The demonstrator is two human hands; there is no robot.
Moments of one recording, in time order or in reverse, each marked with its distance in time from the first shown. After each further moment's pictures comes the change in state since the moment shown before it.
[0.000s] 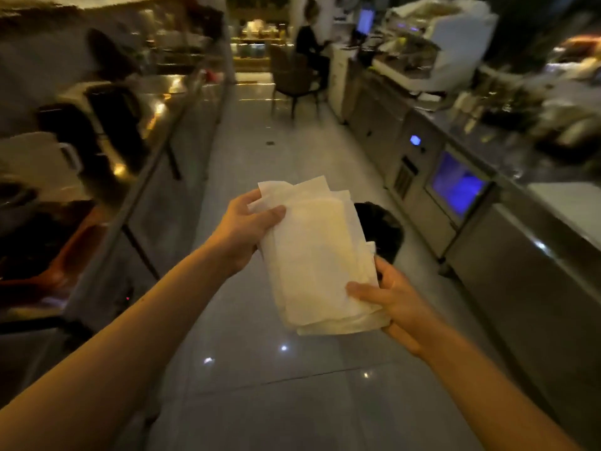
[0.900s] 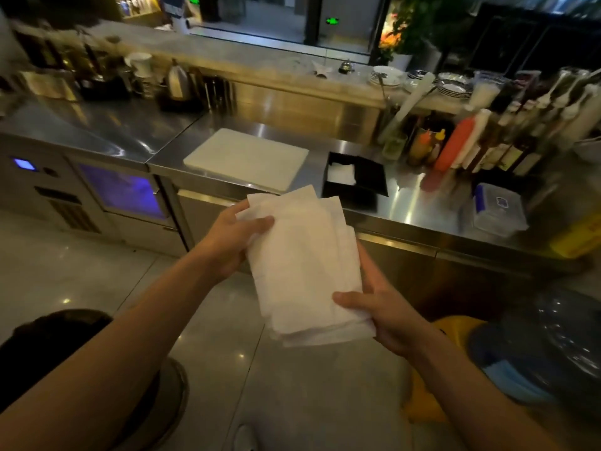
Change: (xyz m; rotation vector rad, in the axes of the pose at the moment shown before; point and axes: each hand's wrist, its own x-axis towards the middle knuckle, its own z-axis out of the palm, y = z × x) left_hand 0.188 -0.079 0.635 0.033 -1.169 -0.323; right_hand -0.105 -0.031 -0.410 0.264 0.952 -0.238
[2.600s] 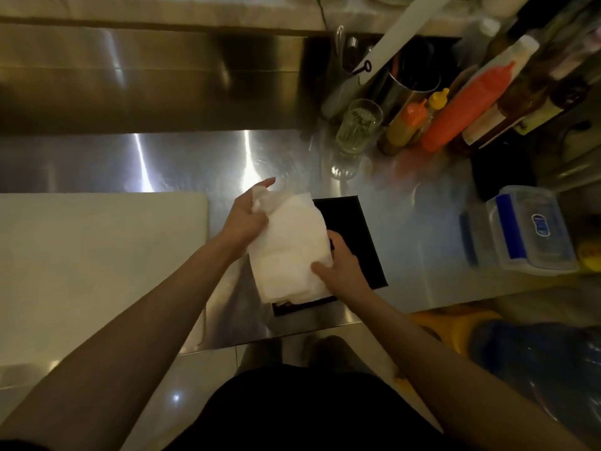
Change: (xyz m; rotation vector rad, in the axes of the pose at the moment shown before) left_hand 0.689 -0.053 0.156 0.475 -0.411 -0.140; right_hand 0.519 -0.017 -0.335 -0.466 0.710 0.464
